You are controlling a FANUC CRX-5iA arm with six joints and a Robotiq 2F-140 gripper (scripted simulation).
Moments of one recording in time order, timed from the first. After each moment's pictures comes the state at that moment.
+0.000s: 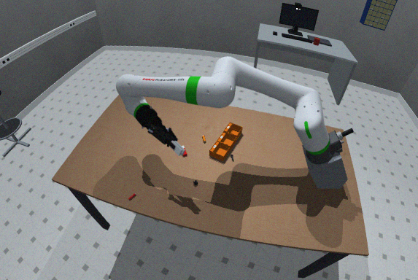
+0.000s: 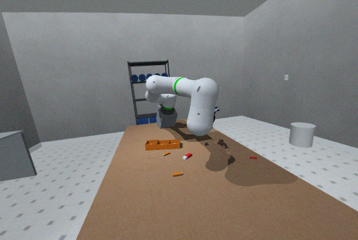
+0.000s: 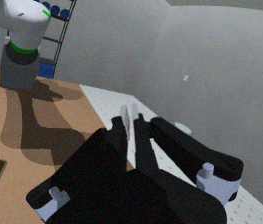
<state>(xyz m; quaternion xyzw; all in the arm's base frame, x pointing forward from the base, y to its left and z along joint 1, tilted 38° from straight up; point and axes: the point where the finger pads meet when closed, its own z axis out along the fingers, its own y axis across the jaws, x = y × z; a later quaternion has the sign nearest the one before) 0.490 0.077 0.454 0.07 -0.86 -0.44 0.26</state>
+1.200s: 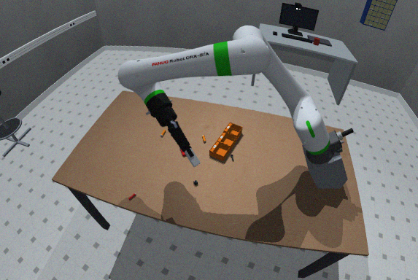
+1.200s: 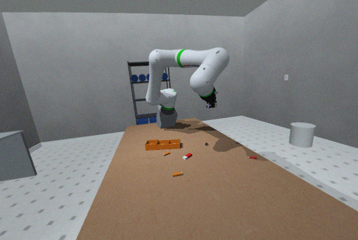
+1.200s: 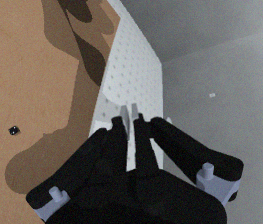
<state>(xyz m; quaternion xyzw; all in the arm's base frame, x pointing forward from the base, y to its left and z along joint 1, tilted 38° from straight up) 0.418 0.147 0.434 0.37 -0.85 -0.37 -0.05</state>
